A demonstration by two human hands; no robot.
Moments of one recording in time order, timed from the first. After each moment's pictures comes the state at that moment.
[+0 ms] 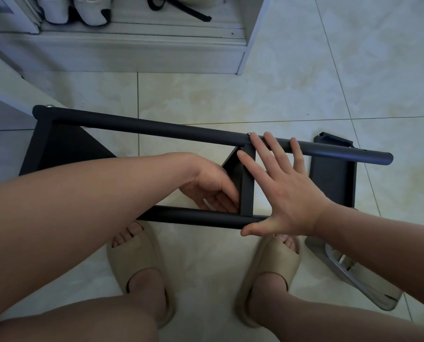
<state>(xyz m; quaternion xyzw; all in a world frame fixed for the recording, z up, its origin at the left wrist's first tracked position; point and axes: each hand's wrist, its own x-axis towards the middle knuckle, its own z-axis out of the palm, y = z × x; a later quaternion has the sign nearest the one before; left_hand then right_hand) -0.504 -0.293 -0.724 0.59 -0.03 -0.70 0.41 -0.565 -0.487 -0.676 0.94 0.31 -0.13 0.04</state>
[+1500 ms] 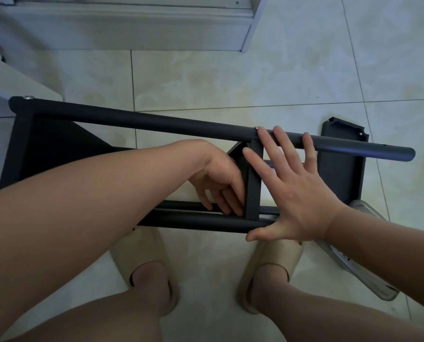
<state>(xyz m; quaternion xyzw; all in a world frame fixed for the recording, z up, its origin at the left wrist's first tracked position) -0.481 -0.304 -0.727 0.57 -0.07 -0.76 0.31 -0.562 -0.487 -0.679 0.94 0.31 -0.14 0.03</state>
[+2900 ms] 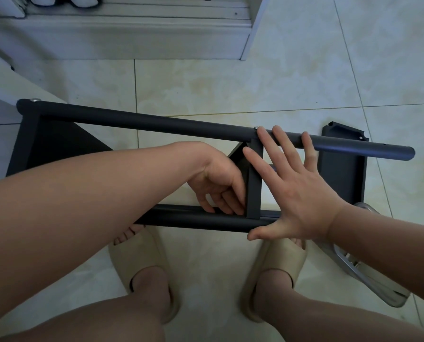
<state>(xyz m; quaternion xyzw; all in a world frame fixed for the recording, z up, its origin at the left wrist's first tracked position) -0.487 -0.302 -0.726 0.57 -0.03 -0.75 0.32 -0.563 -0.487 -0.680 0.94 0.31 -0.13 0.03</state>
